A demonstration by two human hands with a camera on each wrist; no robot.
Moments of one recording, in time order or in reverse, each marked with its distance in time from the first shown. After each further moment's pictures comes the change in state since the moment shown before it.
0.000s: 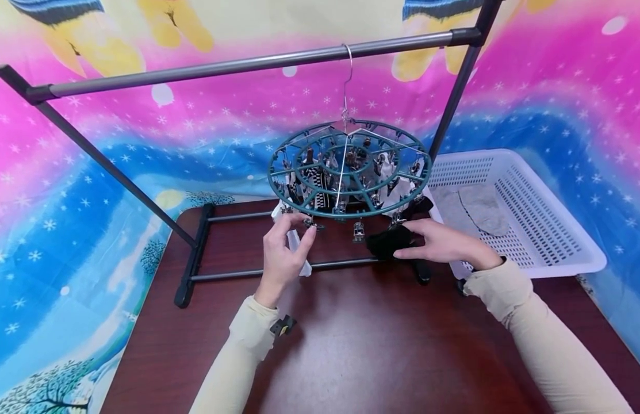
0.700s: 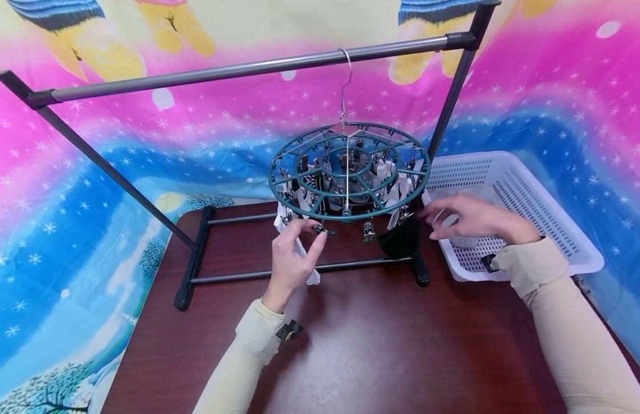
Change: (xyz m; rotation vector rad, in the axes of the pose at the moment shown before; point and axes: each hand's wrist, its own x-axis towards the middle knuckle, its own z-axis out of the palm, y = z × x) left_hand -0.003 0.012 0.014 -0.020 -0.008 0.058; right_hand -0.022 0.027 -0.064 -0.021 0.013 0.069
